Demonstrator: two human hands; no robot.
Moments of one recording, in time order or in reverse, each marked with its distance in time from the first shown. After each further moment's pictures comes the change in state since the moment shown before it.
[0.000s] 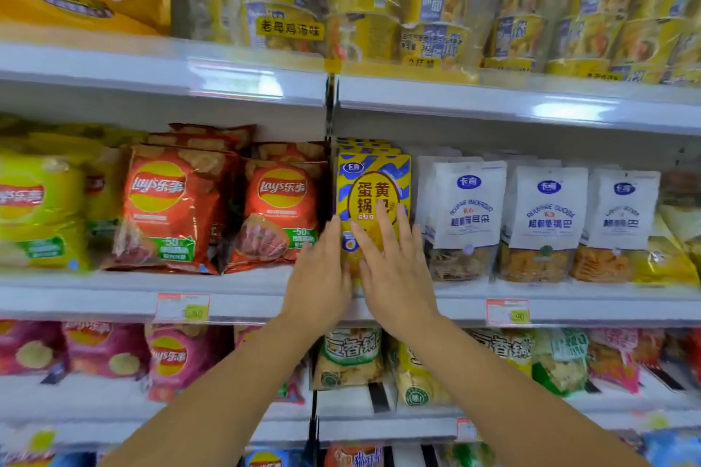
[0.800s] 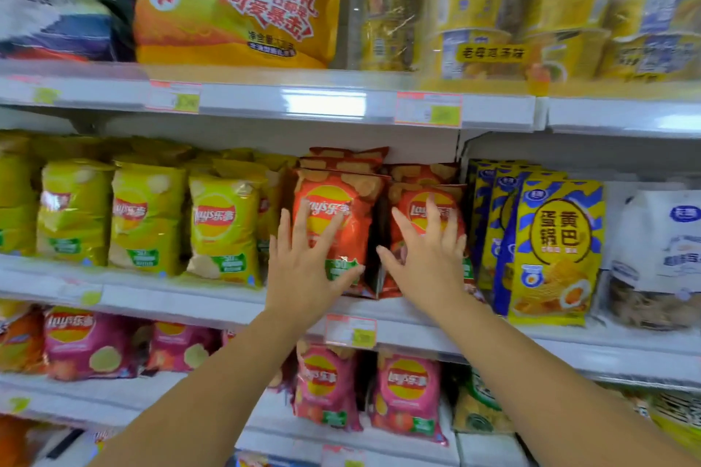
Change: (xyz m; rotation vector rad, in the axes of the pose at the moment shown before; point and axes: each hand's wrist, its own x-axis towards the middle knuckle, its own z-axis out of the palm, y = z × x) left_hand -0.012 -0.186 -0.164 0.535 0.123 -0.107; right_hand 0.103 -0.165 0.048 0.173 -0.213 0.193
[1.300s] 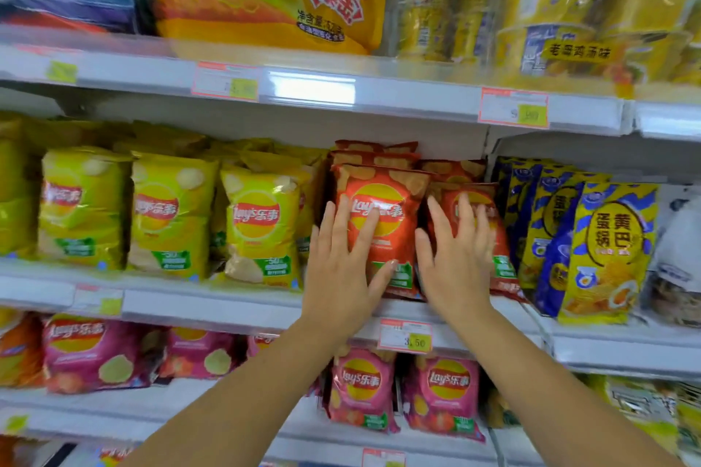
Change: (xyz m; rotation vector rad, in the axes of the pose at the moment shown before) left_hand -0.005 -0.029 -0.006 -0.201 0.065 0.082; right_hand -0.008 -0.058 0.009 0.008 0.258 0.096
